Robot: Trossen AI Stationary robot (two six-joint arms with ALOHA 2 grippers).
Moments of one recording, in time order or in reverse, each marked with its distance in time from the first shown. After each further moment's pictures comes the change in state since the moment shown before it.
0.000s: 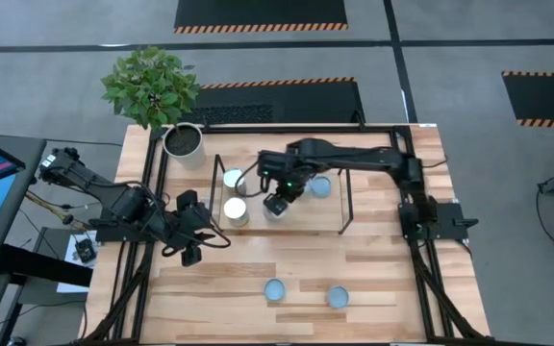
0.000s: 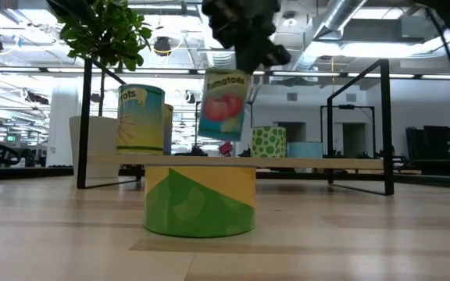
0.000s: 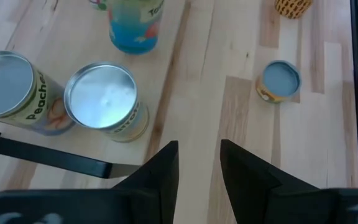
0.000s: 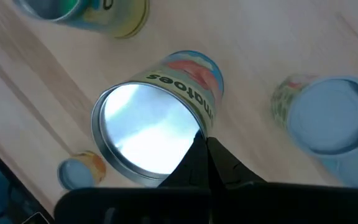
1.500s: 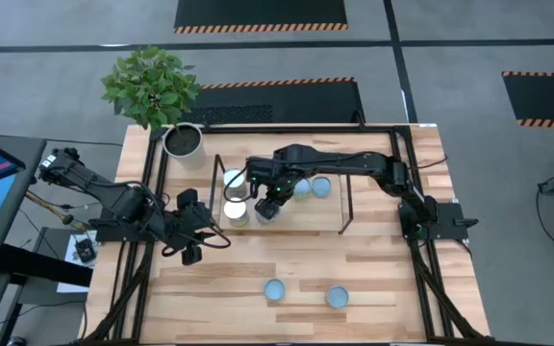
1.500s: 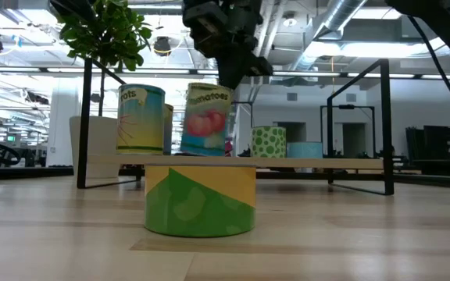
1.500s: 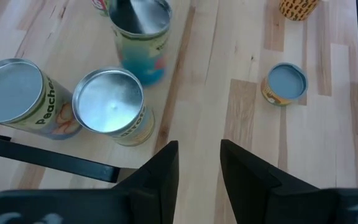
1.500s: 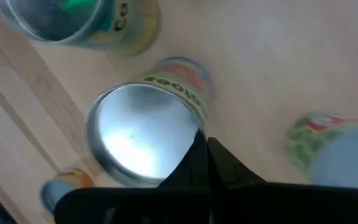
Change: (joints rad) left arm 0.000 0.000 0.000 0.001 -0.025 0.017; right arm 0.008 0.125 0.100 0.020 0.047 -0.065
